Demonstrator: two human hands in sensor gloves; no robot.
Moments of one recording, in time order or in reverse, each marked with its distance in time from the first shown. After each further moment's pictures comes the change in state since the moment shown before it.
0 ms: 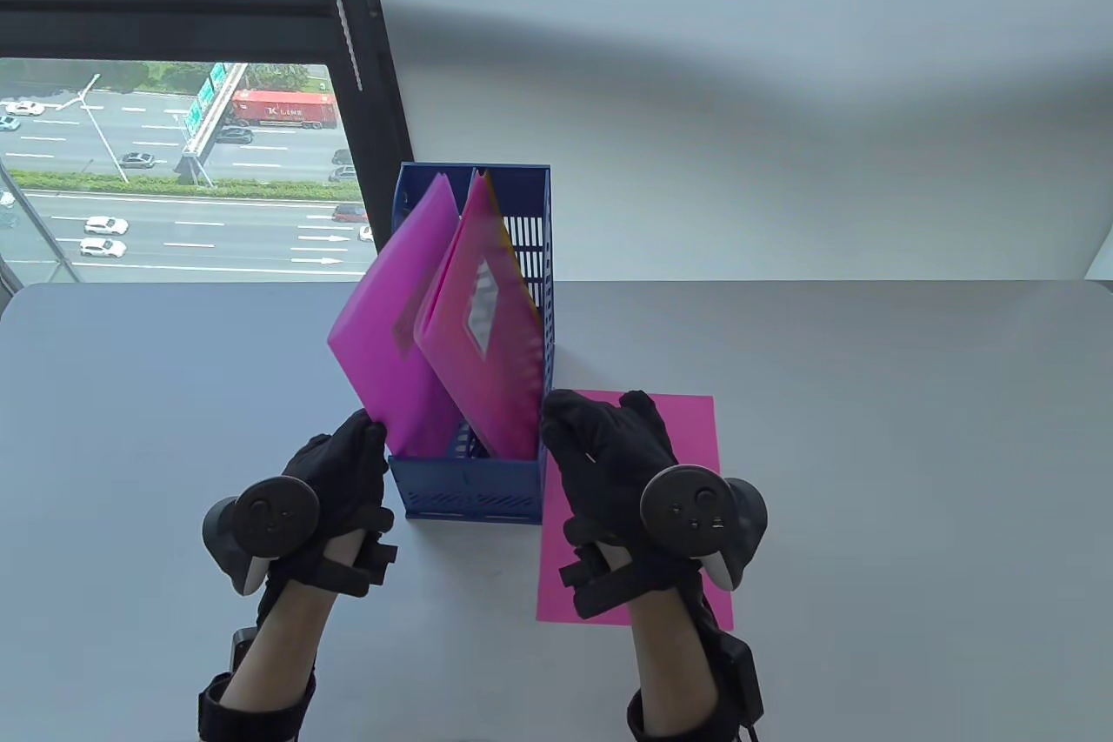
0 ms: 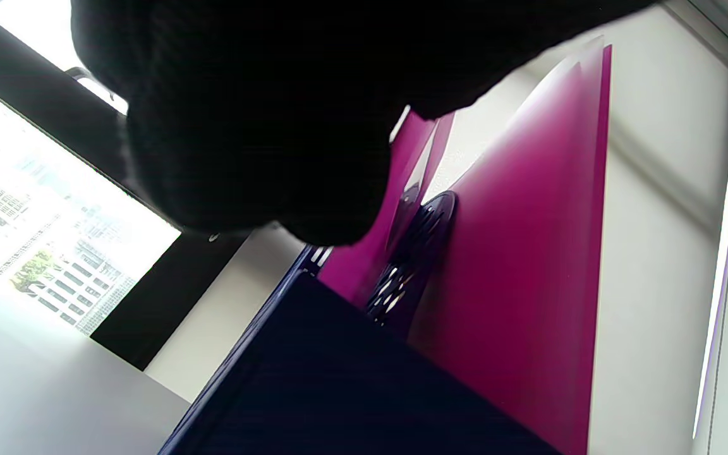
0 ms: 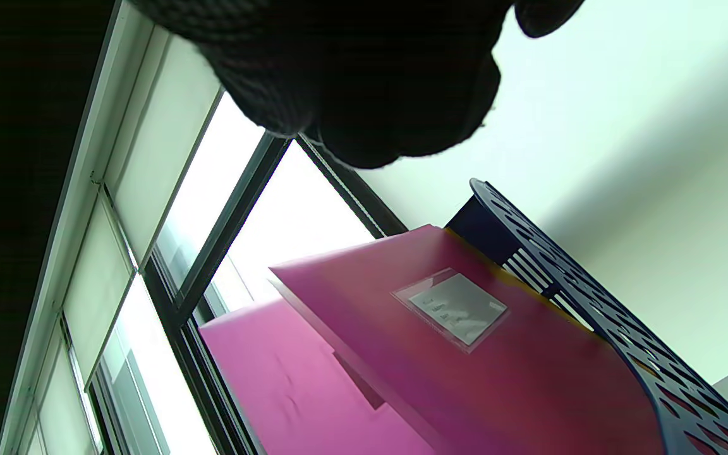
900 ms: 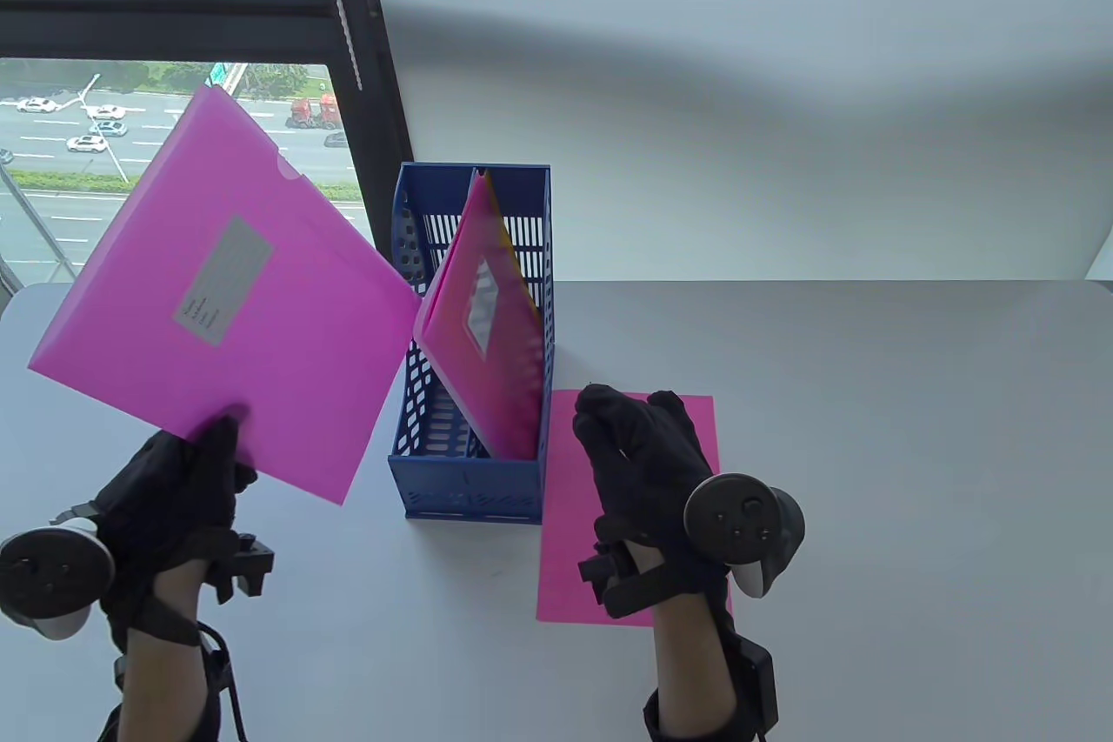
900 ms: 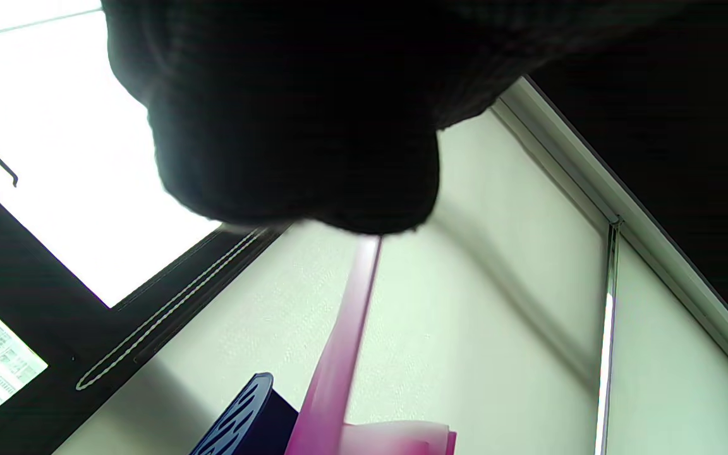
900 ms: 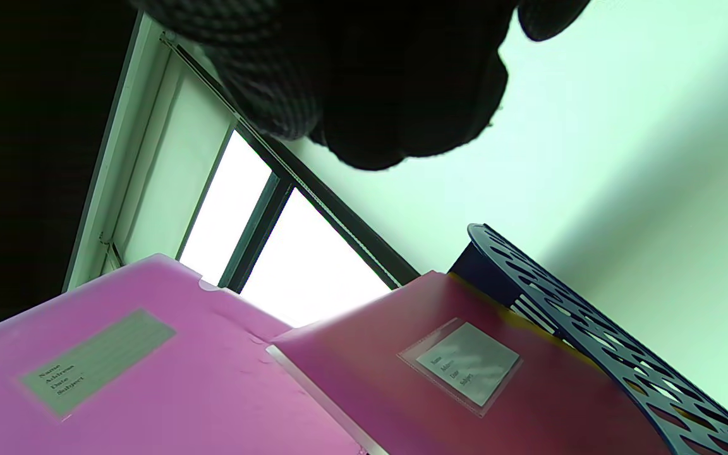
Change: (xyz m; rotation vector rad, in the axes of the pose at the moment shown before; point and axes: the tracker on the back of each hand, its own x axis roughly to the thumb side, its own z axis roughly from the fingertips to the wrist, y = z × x) left_hand 0.014 0.132 0.002 0.268 -0.169 0.191; right_hand -0.015 -0.026 0.007 -0.095 0.008 -0.098
